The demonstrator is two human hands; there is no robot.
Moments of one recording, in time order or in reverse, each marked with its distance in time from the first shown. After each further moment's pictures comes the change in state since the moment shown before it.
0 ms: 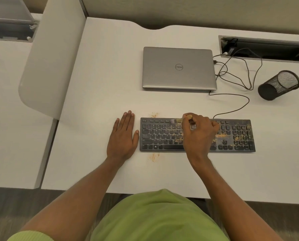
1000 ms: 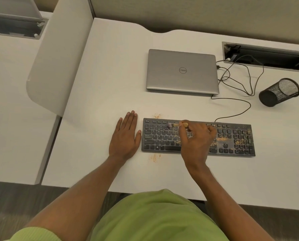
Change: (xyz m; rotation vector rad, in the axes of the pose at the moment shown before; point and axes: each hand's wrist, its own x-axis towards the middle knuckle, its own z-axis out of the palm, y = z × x) left_hand 0.000 -0.001 0.001 -0.008 0.010 0.002; right_hand -0.022 -0.007 -0.002 -0.006 0.002 -0.161
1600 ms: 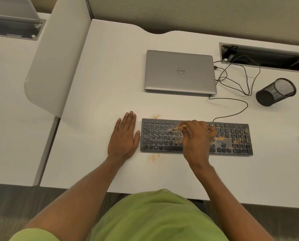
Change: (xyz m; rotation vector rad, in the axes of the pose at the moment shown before) left_hand 0.000 -0.001 0.000 -0.010 -0.006 -0.006; right_hand 0.007 0.020 -0.002 -0.130 -0.136 -0.078
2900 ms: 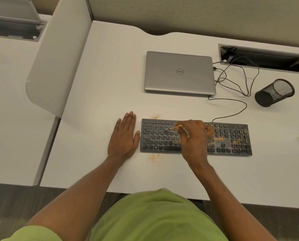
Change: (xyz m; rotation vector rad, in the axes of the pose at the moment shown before) left_hand 0.000 0.000 0.000 -0.001 -0.003 0.001; right_hand -0.001 -0.006 -0.004 0.106 -0.019 -0.040
